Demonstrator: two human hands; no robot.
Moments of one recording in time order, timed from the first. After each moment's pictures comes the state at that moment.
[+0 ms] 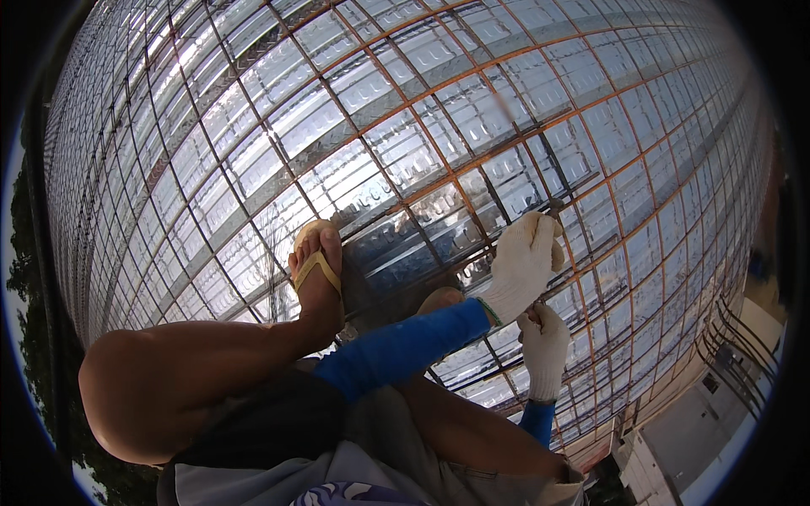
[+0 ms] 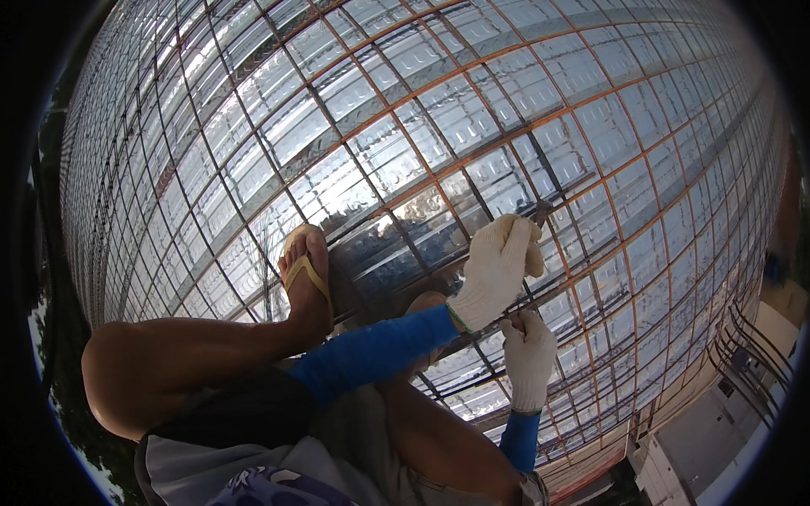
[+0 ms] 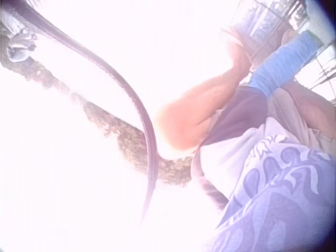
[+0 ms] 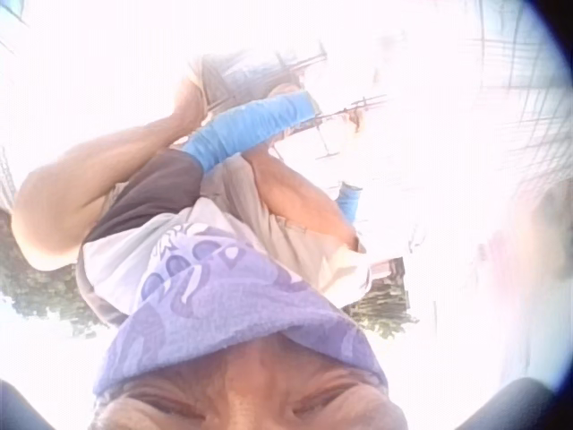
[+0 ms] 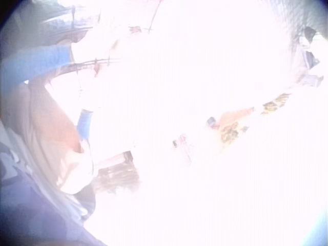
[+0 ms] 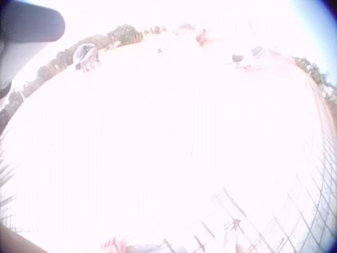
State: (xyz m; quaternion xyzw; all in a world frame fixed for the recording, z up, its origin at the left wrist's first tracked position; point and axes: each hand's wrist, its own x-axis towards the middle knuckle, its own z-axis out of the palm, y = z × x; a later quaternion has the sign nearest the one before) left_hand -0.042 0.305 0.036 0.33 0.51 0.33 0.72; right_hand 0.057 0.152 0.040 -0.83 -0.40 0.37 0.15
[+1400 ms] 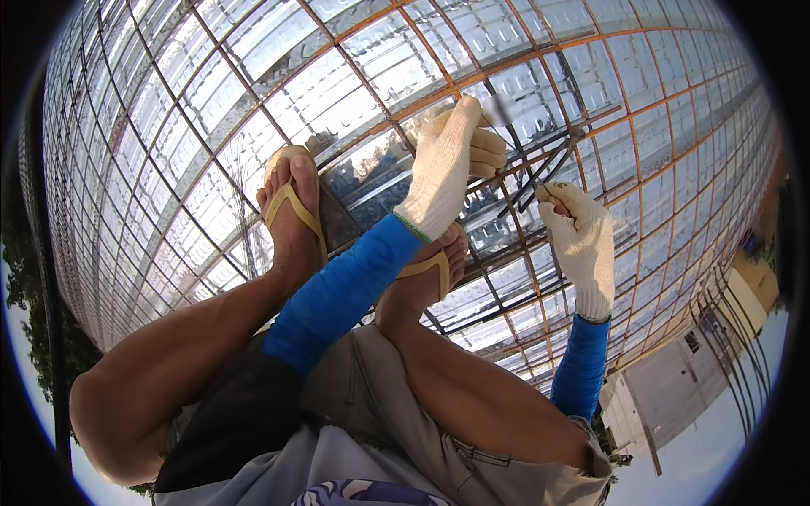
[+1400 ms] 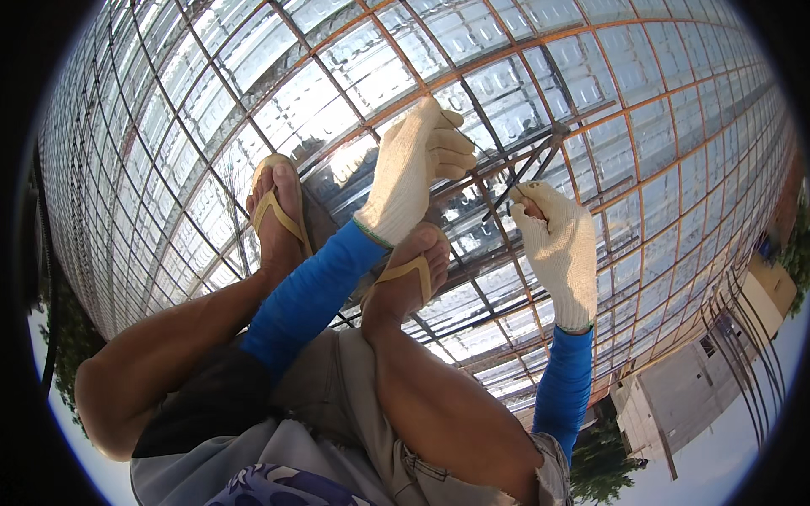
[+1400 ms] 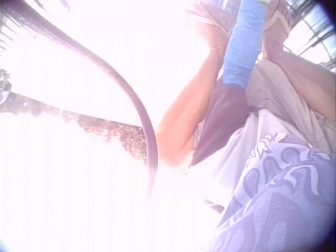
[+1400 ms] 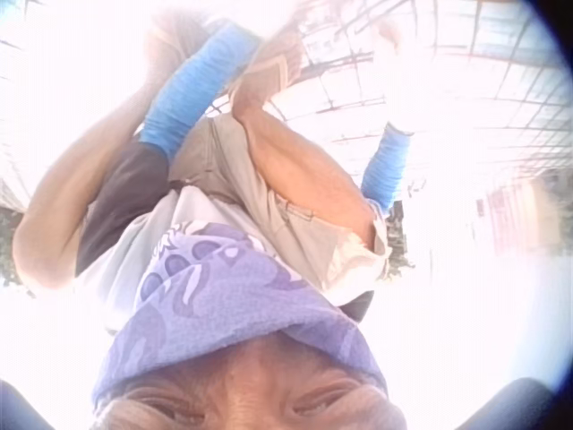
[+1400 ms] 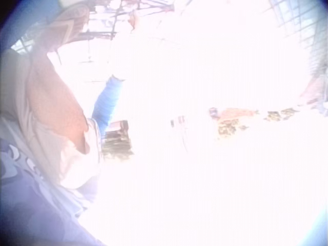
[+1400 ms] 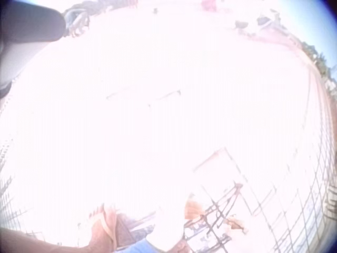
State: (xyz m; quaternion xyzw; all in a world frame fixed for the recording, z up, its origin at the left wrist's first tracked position) left_hand -0.148 0.308 -0.084 0.23 0.28 0.43 0.83; right_hand 0.071 0.250 0.067 -0.74 -0.51 0.41 0.13
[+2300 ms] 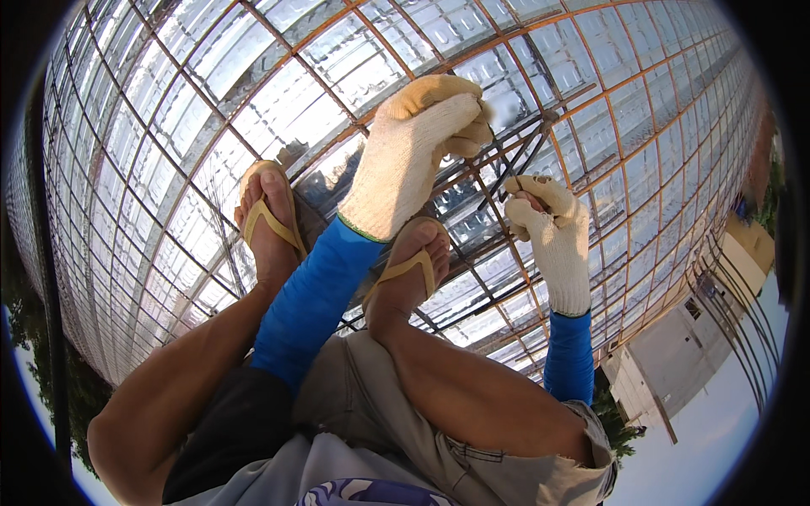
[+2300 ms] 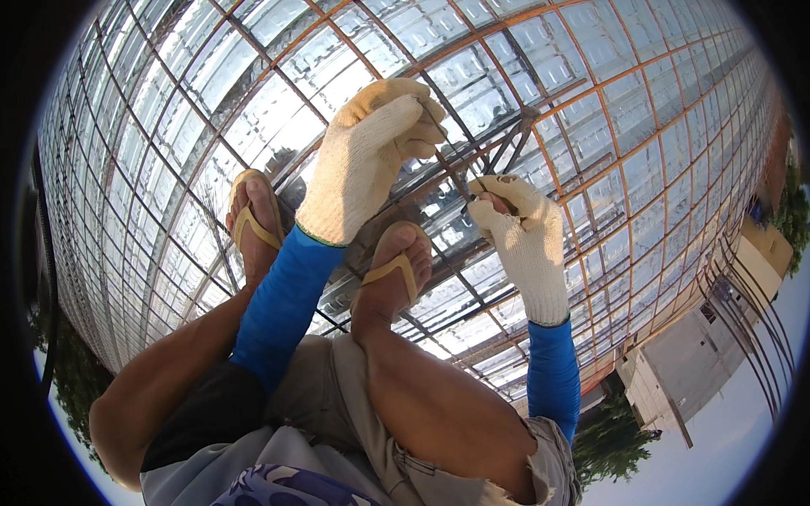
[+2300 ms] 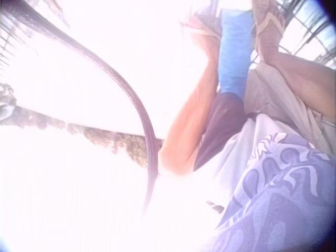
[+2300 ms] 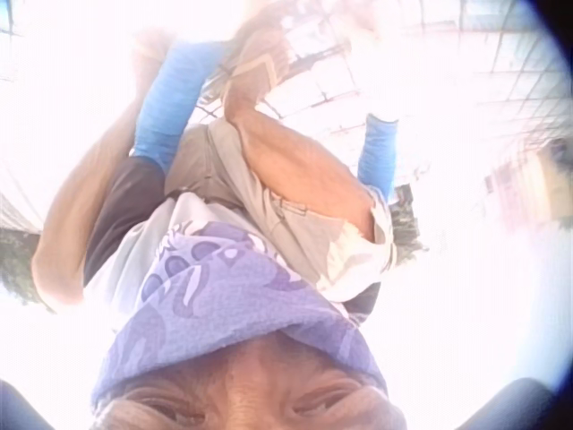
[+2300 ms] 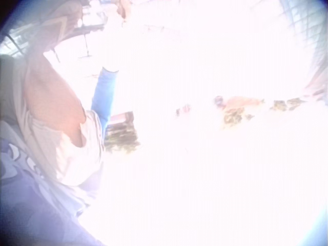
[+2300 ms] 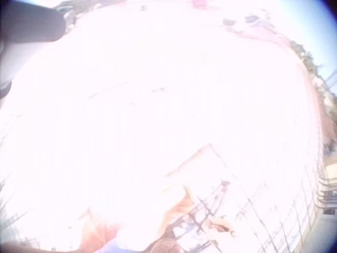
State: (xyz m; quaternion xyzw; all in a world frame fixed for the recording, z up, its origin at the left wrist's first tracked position) left_hand -0.147 0.345 -0.003 0.21 0.32 0.42 0.82; right_hand 0.052 0.241 0.067 -0.76 -0.29 0.54 0.22
